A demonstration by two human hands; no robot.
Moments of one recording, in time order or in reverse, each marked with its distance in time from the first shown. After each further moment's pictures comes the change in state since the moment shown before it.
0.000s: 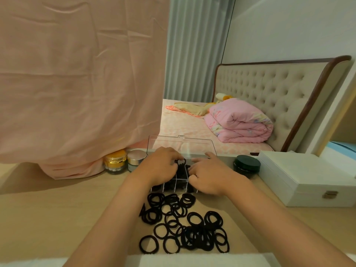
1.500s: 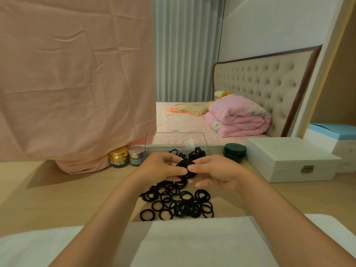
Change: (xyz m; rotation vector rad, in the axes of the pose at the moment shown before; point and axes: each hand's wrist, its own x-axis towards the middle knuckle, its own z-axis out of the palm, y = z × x) left_hand -0.076 0.063 -0.008 -0.854 -0.093 -0.254; right_hand -0.093 -0.011 -0.004 1.713 0.000 0.244
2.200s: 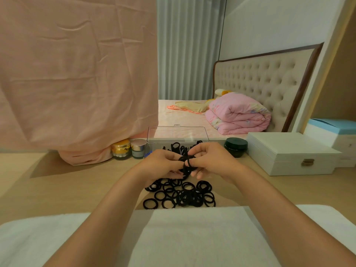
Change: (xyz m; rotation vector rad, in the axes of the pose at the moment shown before) left_hand -0.006 -0.010 0.002 -0.040 -0.061 -0.079; right_hand -0.007 -0.001 0.026 -0.285 0.189 -0.206
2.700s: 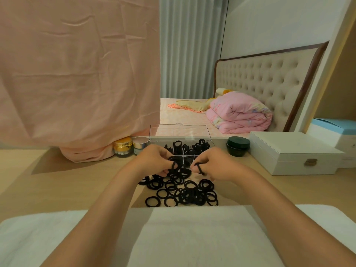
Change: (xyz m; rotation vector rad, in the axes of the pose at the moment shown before) left_hand -0.003 0.000 -0.019 0.386 0.171 0.007; right_hand 0.010 0.020 -0.004 -0.534 -0.032 -0.052
